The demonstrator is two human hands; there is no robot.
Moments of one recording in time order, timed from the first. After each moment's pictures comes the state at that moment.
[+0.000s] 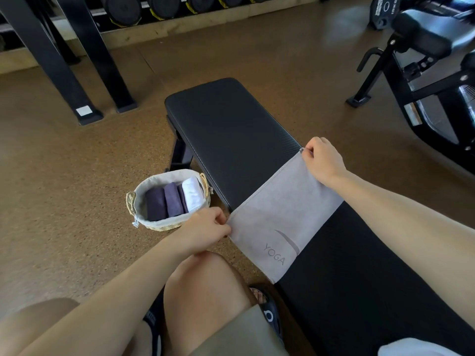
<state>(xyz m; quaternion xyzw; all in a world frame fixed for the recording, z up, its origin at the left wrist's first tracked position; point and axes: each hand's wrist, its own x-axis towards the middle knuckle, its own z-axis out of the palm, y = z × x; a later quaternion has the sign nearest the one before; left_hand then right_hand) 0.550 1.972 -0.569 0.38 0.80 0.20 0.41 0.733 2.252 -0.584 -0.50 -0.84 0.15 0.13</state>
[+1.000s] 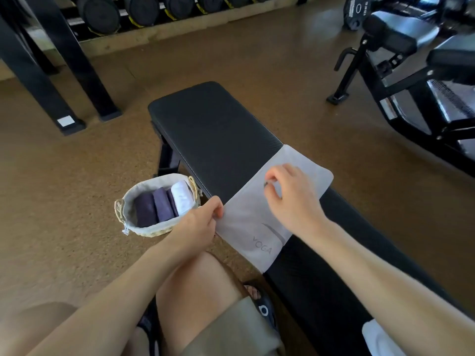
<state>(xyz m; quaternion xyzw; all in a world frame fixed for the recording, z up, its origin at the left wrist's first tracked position) 0.559 1.966 -0.569 0.51 0.77 0.22 0.32 0.749 2.098 -0.539 -0.41 -0.87 0.16 0.21</state>
